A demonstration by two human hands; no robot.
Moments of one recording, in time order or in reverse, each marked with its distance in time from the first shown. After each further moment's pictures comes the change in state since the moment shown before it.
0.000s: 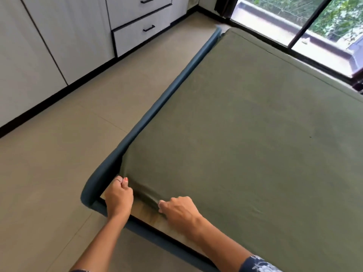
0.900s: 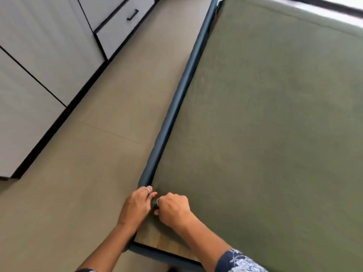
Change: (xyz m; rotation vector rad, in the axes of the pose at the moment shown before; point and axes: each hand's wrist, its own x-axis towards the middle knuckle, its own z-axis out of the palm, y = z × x) left_hand 0.136 0.035 -0.022 0.513 -0.428 0.677; right_hand 0.154 -0.022 -0.070 0.308 -0.097 0.261
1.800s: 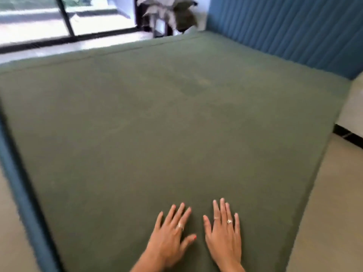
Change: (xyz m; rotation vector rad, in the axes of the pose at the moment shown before) left_hand 0.173 0.195 0.108 0.574 -0.597 1.310; right_hand -0.021 0.176 0.065 0.519 0.925 1.483
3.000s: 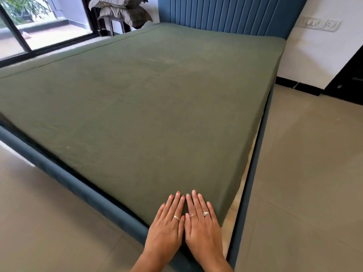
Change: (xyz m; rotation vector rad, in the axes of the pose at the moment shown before) left_hand -0.233 0.007 0.065 0.031 0.180 0.182; right_hand -0.280 -0.071 0.020 0.009 0.101 -0.034
